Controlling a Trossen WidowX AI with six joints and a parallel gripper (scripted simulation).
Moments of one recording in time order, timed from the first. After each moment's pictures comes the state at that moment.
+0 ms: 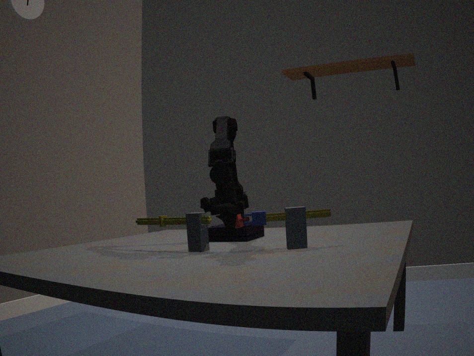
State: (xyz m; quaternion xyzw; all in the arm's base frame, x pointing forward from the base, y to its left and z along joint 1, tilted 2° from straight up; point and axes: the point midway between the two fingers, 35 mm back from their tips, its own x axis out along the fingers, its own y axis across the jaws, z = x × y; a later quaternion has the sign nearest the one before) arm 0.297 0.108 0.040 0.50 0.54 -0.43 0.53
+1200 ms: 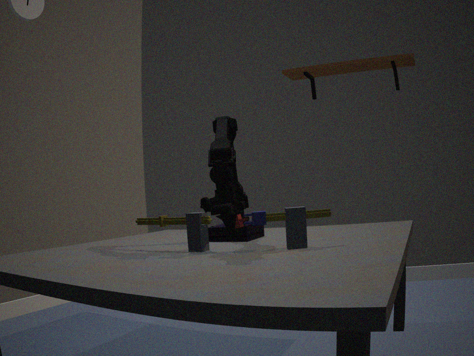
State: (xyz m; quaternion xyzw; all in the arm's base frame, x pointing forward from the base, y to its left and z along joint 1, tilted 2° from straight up) arm 0.297 0.108 0.040 0.50 0.54 -0.43 0.53
